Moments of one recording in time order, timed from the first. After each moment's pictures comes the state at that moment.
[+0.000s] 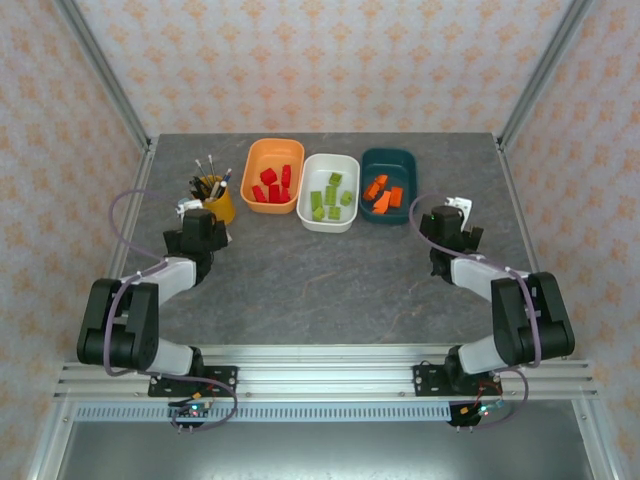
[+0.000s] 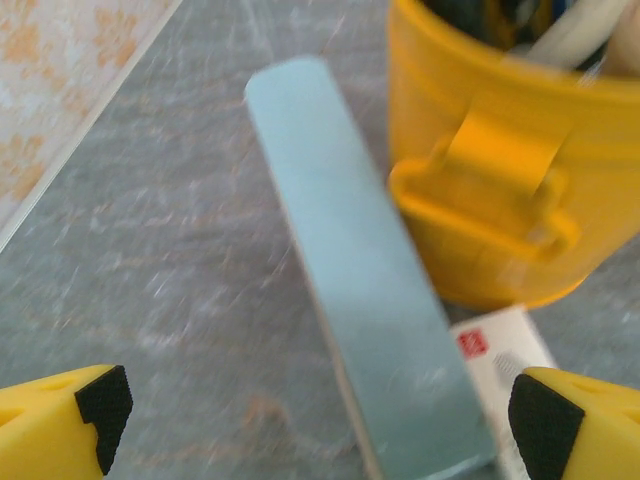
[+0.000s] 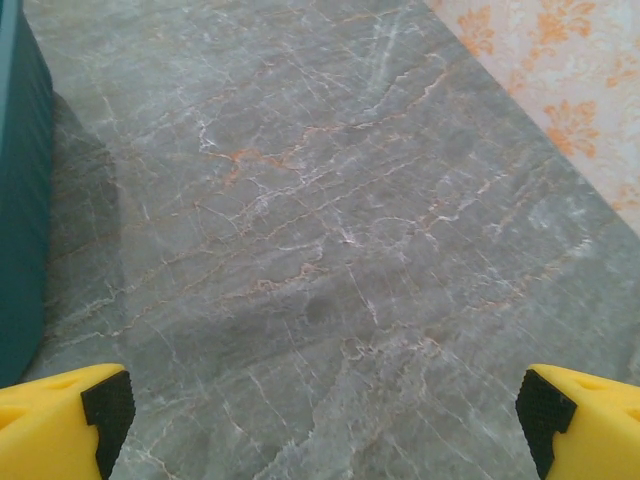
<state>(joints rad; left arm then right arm) -0.02 1.43 0.56 0.20 -0.41 -0.17 0.13 1.44 0.56 0.25 0.47 0.21</state>
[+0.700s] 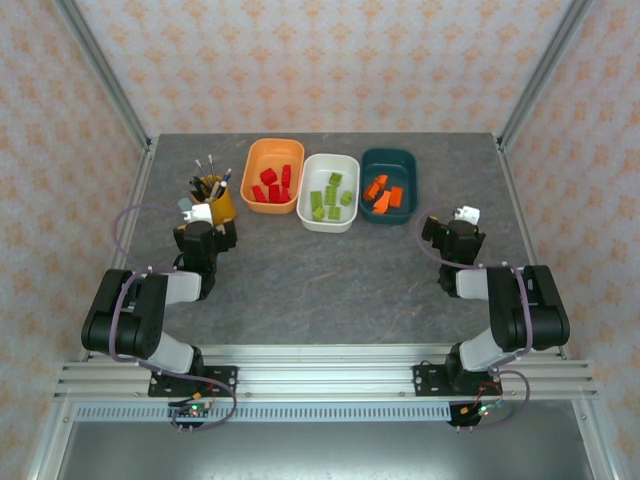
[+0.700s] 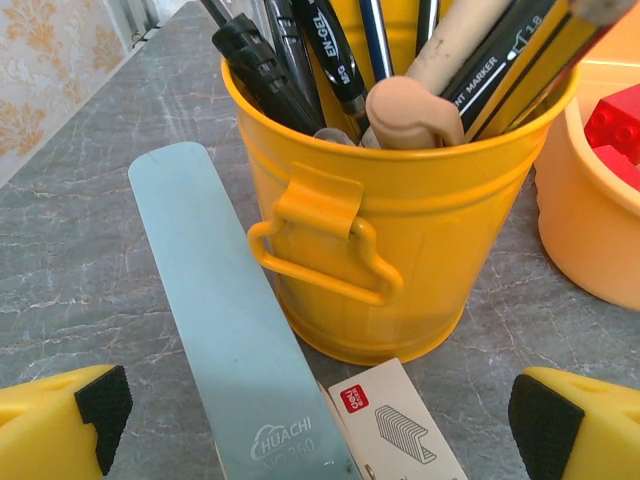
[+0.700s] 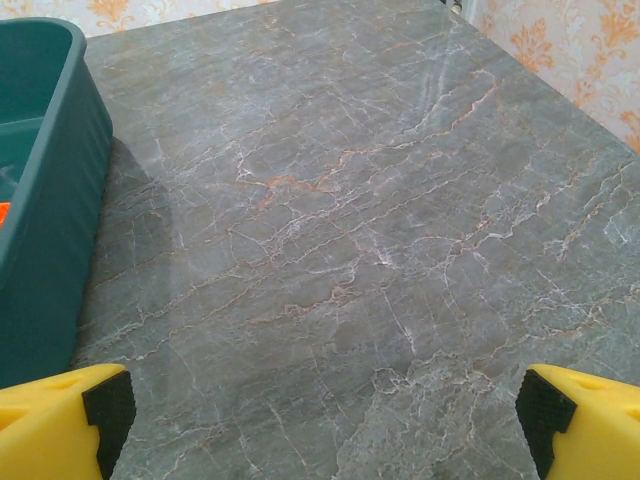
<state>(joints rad) -0.04 1.49 0.40 0.64 -0.31 -0.11 0.03 1.52 0.40 0.66 0.26 0.20</state>
